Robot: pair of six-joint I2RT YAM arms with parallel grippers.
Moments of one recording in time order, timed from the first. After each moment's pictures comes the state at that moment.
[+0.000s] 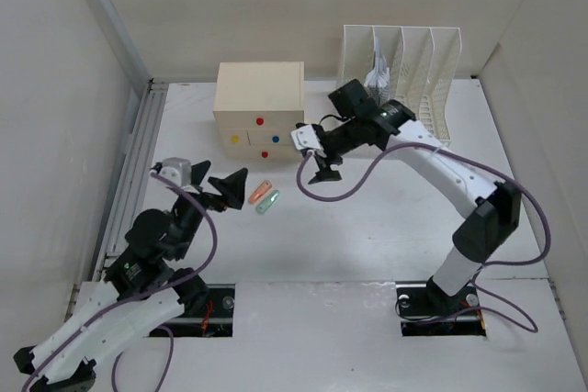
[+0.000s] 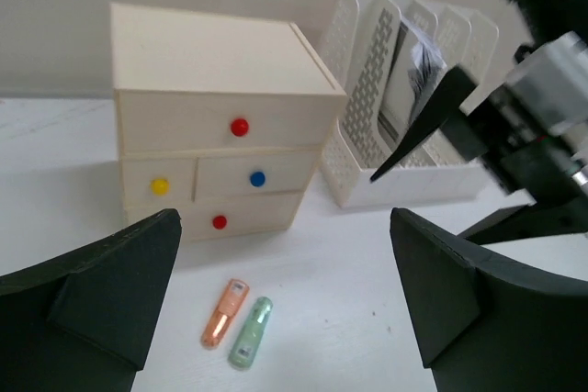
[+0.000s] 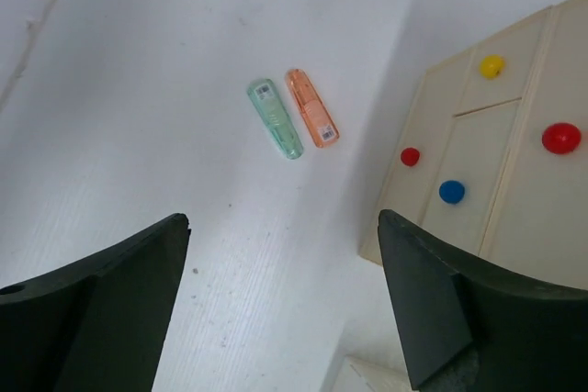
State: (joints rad) left arm -0.82 0.29 0.64 -0.18 -0.48 -0.21; right arm 0.70 1.72 1.70 -0.92 -0.75 -1.15
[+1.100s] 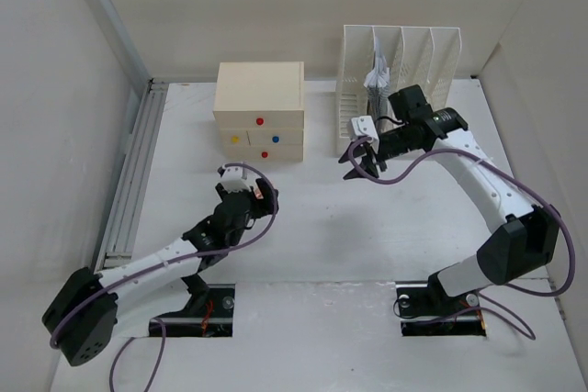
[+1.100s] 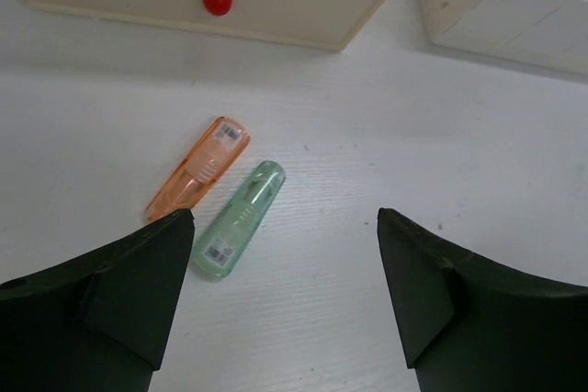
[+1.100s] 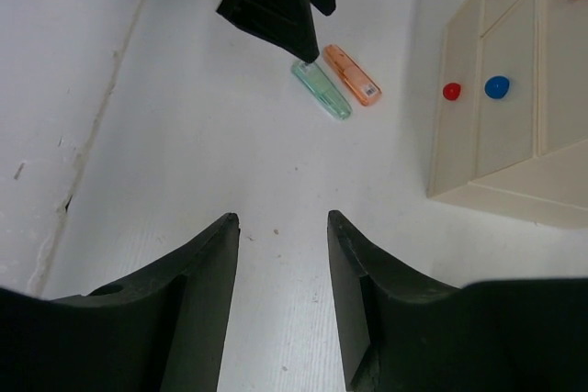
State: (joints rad) left arm -0.79 0.87 0.29 0.23 -0.46 -0.59; right arm 0.37 1.47 1.42 -1.02 -1.06 -1.19
